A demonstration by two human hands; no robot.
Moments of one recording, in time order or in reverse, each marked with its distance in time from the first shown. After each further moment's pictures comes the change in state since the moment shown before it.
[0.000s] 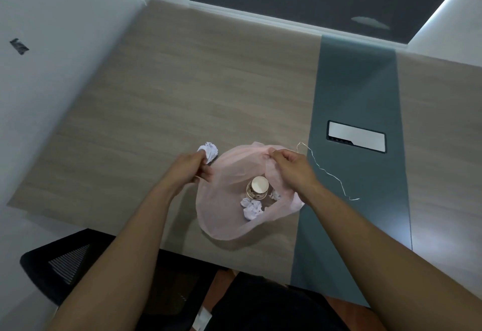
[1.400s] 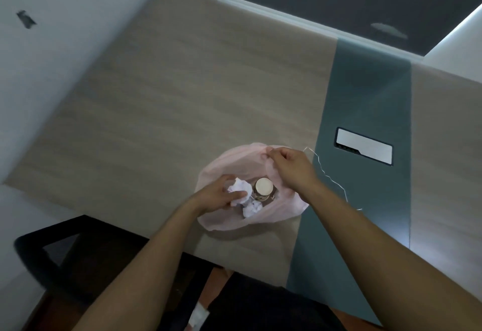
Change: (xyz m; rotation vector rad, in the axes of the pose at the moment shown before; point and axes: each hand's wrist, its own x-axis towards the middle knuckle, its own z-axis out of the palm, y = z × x) left_hand -0.010 -0.057 0.052 0.068 -0.334 0.061; right_hand 0.010 -0.025 0.021 -0.208 -0.044 -0.068
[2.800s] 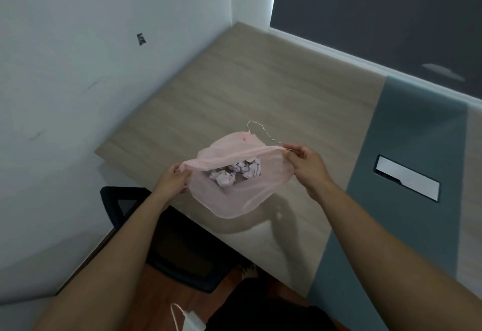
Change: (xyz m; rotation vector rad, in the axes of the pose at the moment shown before) left_hand -0.144 -0.077 -0.119 -0.286 0.764 -0.052; right_hand -0.036 -0.030 0.049 0.308 -0.083 -0.149
